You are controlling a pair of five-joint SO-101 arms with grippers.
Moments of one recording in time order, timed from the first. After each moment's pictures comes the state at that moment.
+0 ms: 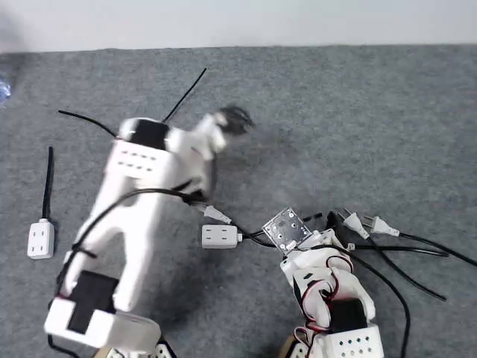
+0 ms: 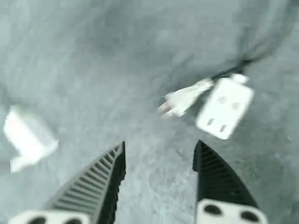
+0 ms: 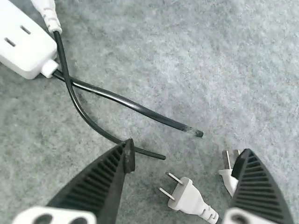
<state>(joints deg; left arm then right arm) 9.4 0.0 3.9 86.8 -41.5 -12.4 -100.7 95.6 59.2 29.9</state>
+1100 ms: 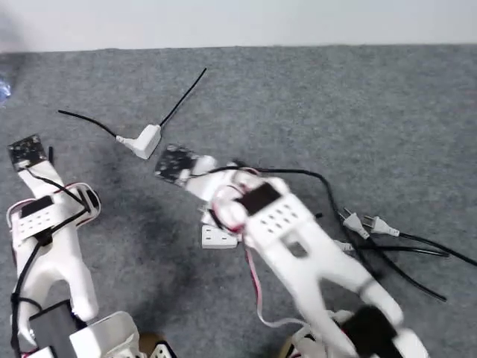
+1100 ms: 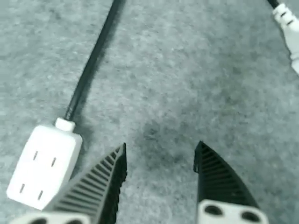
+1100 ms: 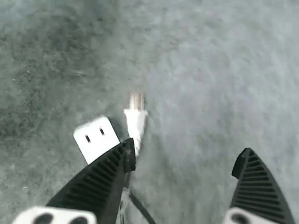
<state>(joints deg) -32.6 -10.2 46.2 43.8 5.9 -38.6 -11.3 27.2 54.1 32.8</state>
